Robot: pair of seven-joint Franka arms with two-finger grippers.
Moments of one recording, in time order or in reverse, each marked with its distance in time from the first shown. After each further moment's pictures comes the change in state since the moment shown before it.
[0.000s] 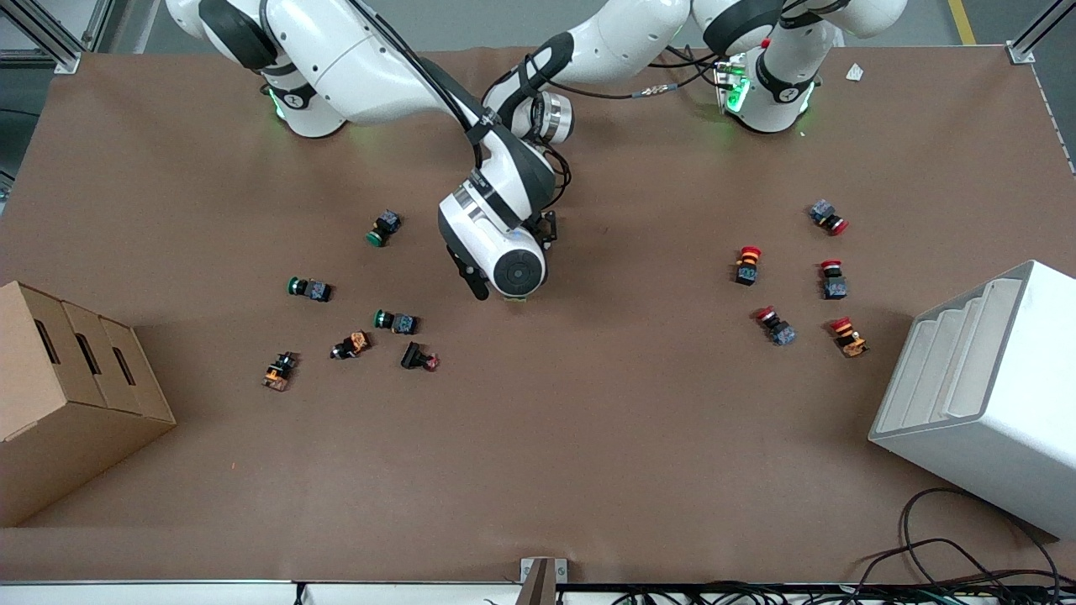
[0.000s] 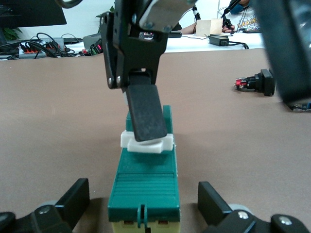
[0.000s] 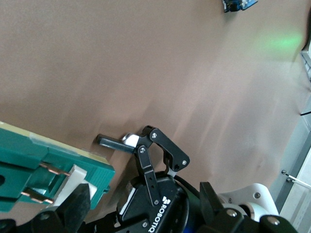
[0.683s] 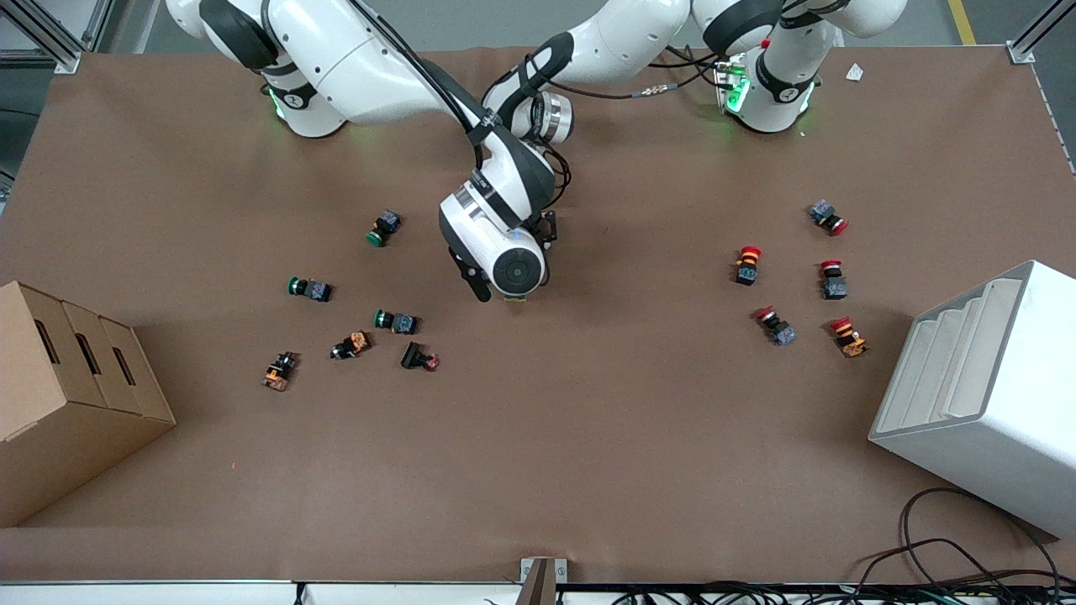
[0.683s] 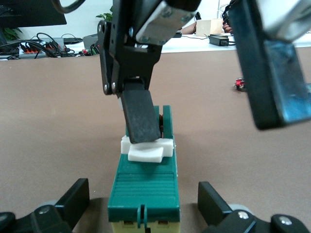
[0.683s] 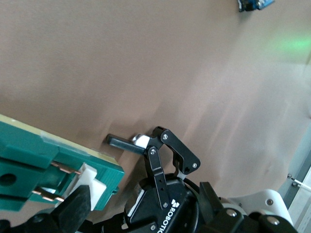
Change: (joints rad) left arm 0.000 0.000 0.000 0.001 0.000 0.000 0.000; right arm -0.002 -0.002 -0.007 -0.010 -0.002 0.035 -0.063
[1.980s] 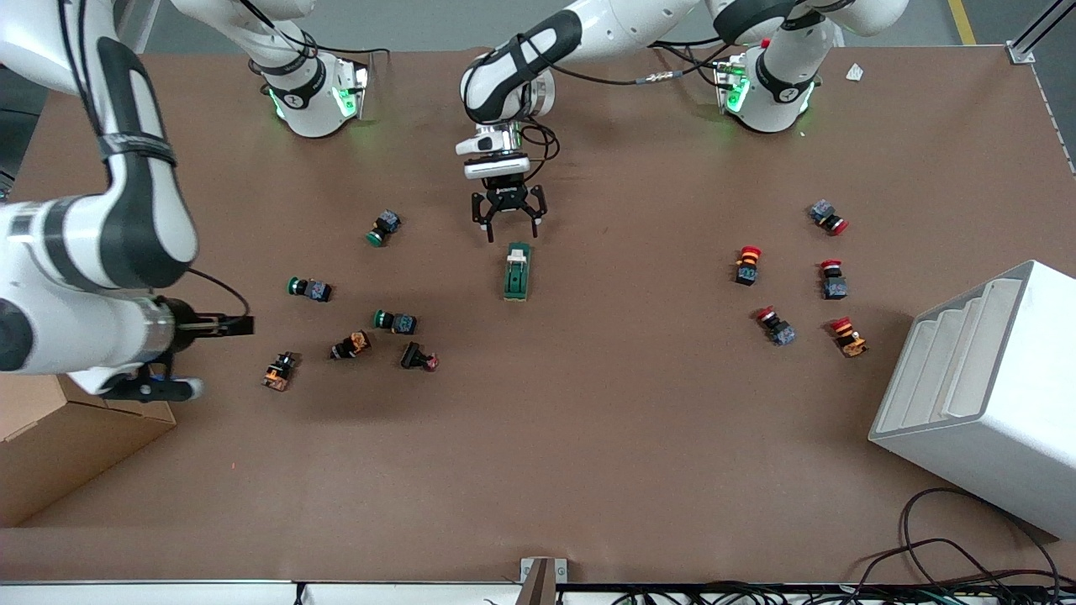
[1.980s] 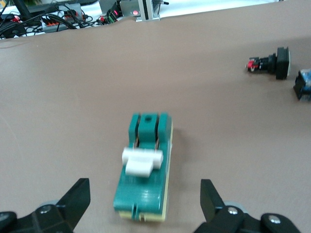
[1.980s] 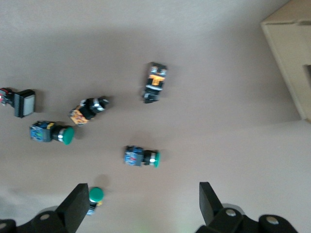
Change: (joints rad) left arm 0.124 -0.090 -0.188 0.094 -0.362 0.025 0.373; right arm -0.703 -0.324 -0.032 0.032 -0.279 -0.130 -1.624
